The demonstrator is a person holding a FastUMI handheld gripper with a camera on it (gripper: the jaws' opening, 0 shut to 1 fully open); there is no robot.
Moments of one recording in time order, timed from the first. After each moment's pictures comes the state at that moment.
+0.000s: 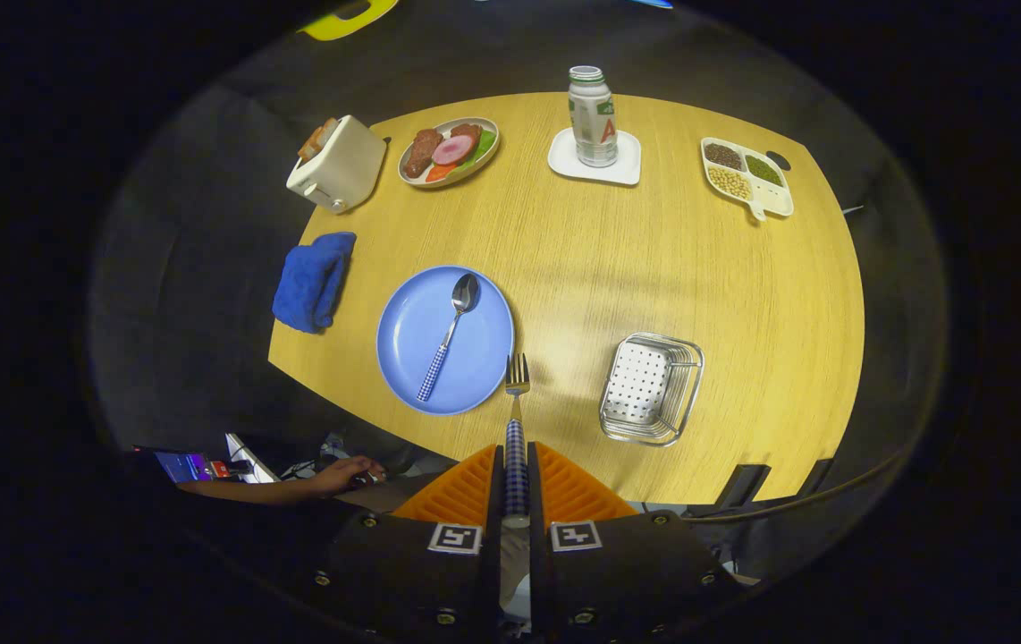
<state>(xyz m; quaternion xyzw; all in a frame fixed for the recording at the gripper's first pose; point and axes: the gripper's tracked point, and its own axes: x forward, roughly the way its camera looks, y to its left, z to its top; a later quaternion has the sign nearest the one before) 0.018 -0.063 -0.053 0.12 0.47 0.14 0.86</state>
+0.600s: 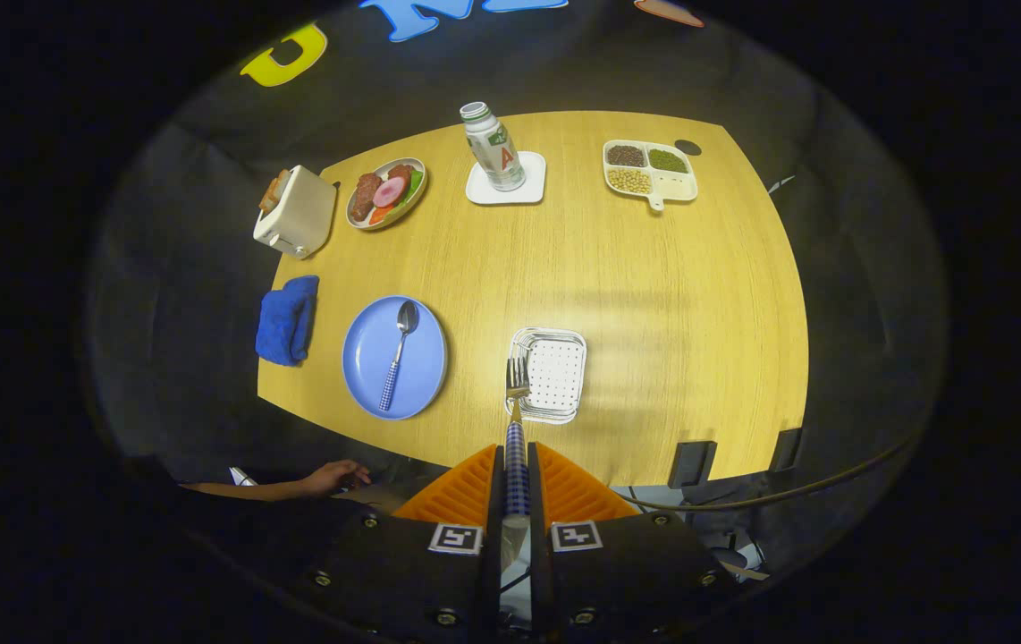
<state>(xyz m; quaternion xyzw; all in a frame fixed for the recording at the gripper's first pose) -0.008 -0.150 -0.052 0.15 0.45 0.08 0.87</state>
